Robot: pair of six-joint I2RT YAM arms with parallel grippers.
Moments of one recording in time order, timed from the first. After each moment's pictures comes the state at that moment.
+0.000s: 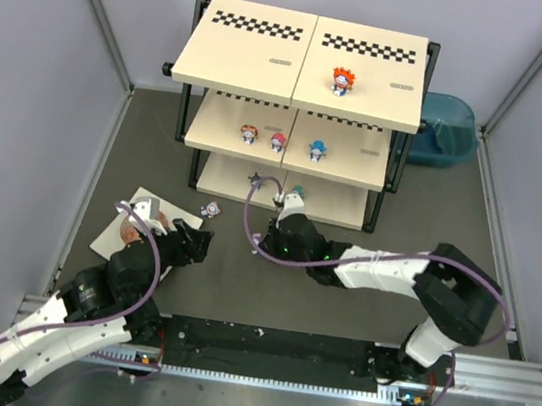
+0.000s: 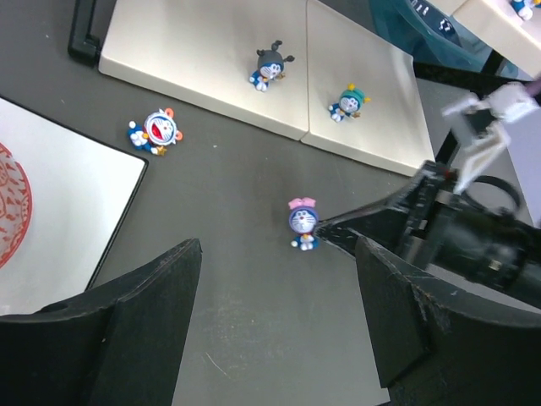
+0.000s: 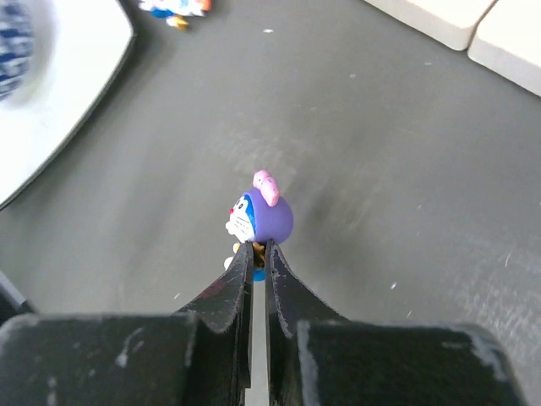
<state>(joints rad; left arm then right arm) -0.91 0.22 0.49 -0.59 -0.60 -0.76 1.02 1.68 0.83 0.24 0.16 0.60</state>
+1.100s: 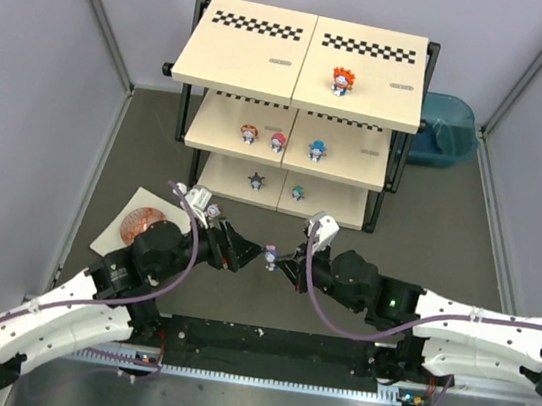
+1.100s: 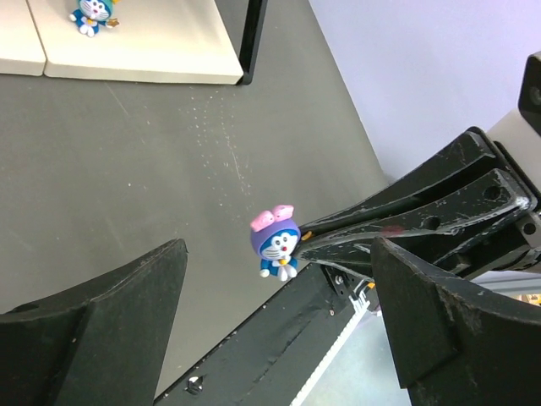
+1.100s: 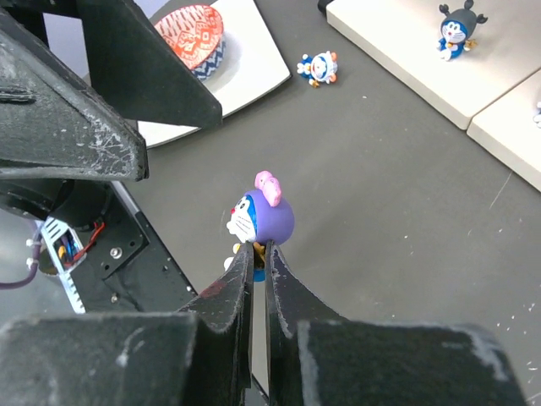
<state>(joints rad) -0.92 0.52 0.54 -0.22 -0.06 -0.82 1.27 0.97 0.63 0.07 0.30 0.38</state>
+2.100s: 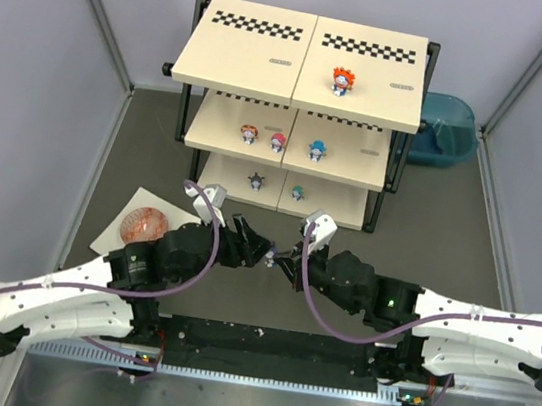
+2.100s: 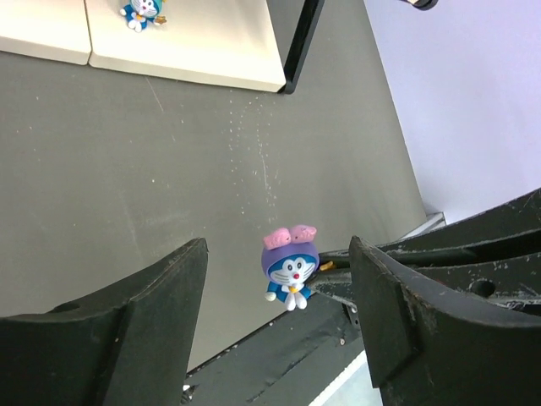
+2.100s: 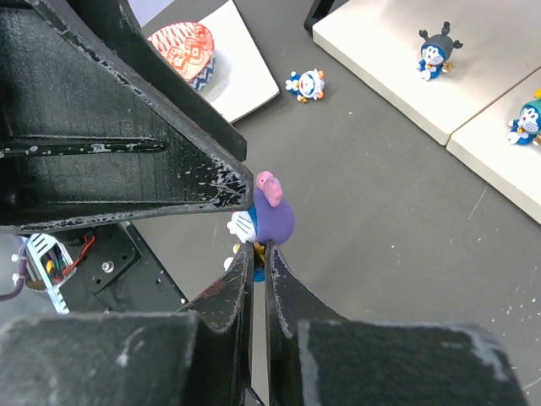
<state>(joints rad) -1.11 0.70 0.66 -0.29 -0.38 -0.92 1.33 1.00 0.69 0.03 0.40 0.36</state>
